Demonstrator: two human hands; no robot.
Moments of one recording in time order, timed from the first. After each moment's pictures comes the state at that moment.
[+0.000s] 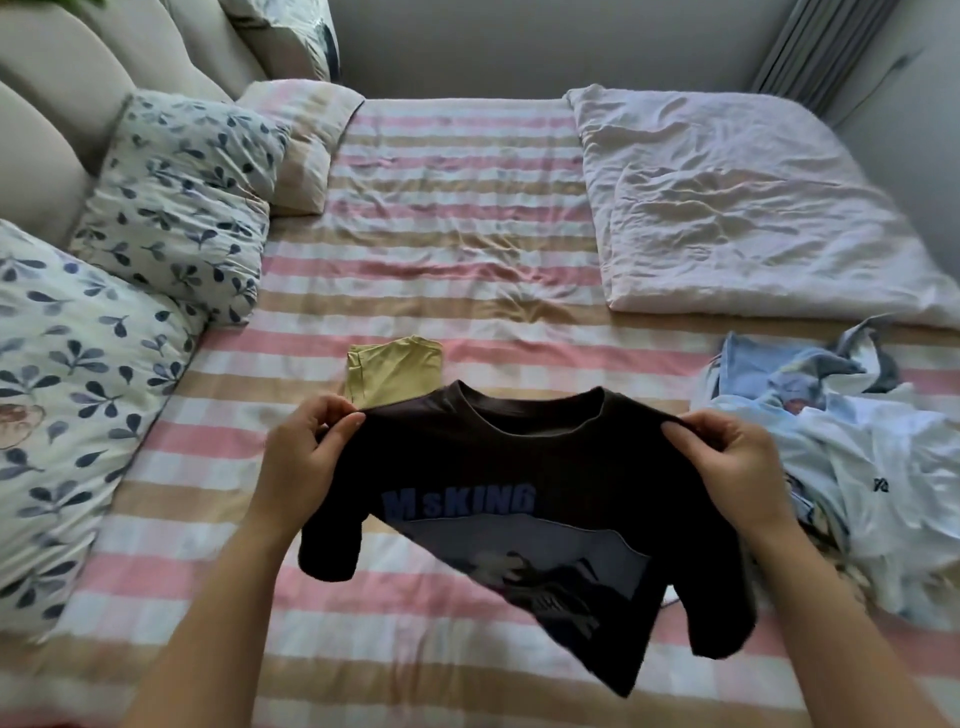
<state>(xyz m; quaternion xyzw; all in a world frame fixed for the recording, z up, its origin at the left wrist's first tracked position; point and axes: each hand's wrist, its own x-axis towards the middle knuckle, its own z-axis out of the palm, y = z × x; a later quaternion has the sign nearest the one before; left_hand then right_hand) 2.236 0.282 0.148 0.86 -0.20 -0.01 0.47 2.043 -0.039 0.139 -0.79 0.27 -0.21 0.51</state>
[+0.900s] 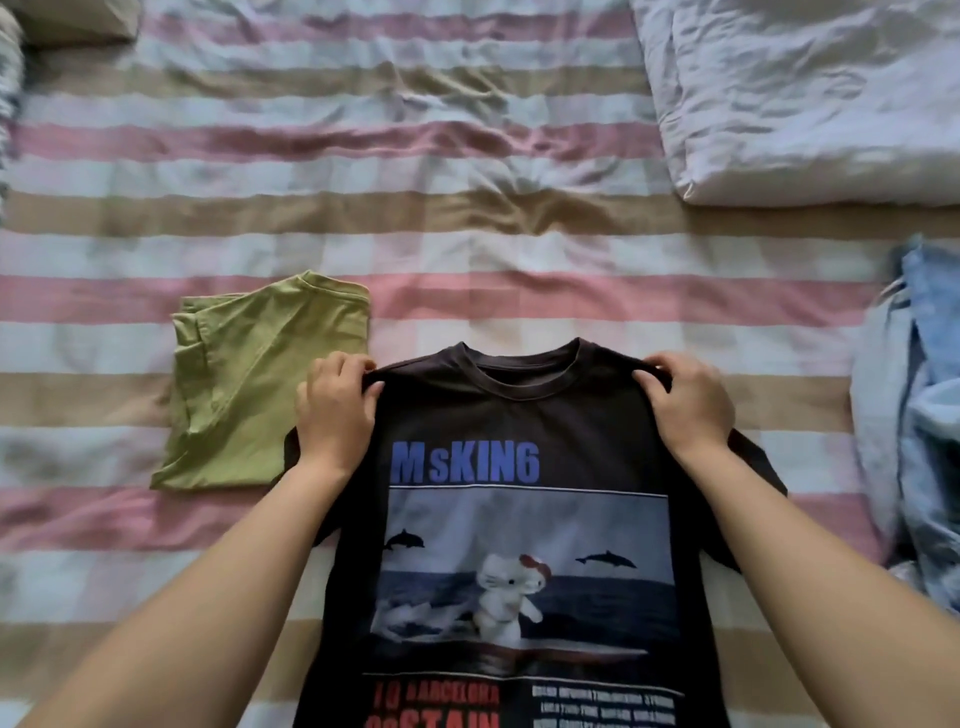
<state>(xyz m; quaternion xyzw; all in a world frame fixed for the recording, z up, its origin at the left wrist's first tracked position) 2.421 0.128 -0.221 0.96 -0.21 -0.03 0.19 2.248 -0.158 -0.223 -0.88 0.42 -0.05 0.21</state>
